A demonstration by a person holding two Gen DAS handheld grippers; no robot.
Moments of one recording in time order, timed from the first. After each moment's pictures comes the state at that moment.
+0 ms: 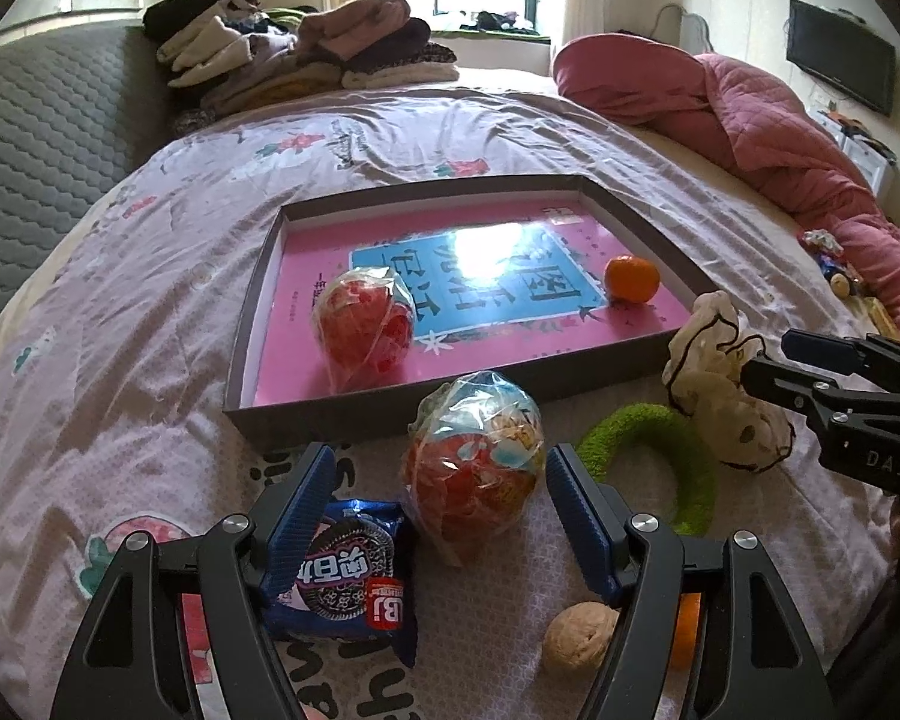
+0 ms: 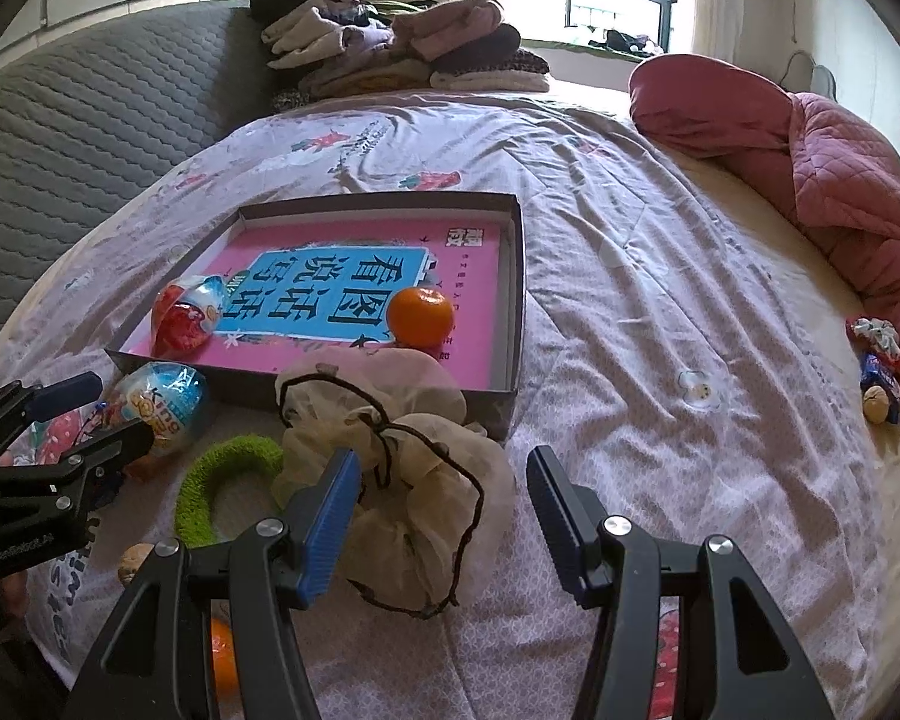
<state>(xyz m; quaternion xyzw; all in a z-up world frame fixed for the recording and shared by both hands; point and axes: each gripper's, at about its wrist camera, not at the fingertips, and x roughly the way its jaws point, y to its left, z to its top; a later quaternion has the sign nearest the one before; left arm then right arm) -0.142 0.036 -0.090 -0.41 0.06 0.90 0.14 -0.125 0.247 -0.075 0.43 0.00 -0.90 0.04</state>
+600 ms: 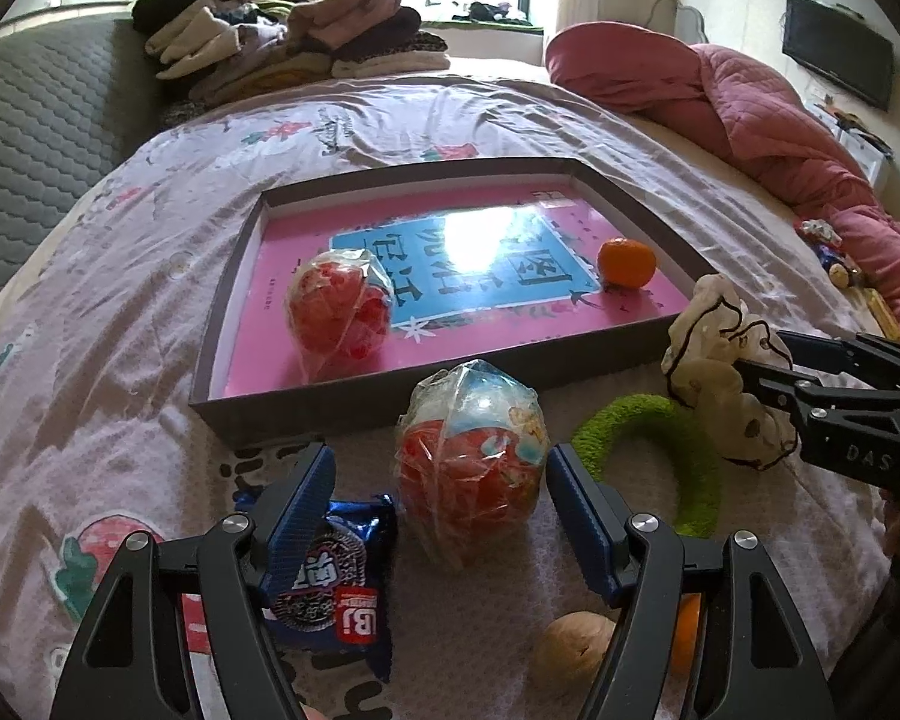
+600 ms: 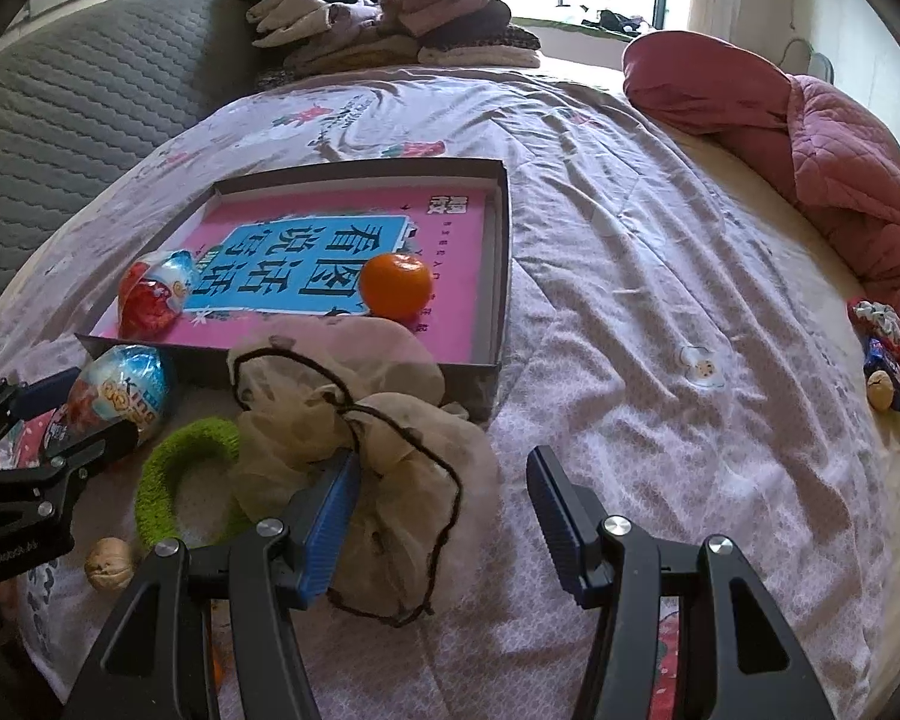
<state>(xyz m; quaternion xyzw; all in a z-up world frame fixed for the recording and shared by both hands) -0.148 0.045 -0.102 -0.42 0.05 0.89 0.15 -0.135 0.254 -0.093 0.45 0.00 -0.89 0.02</state>
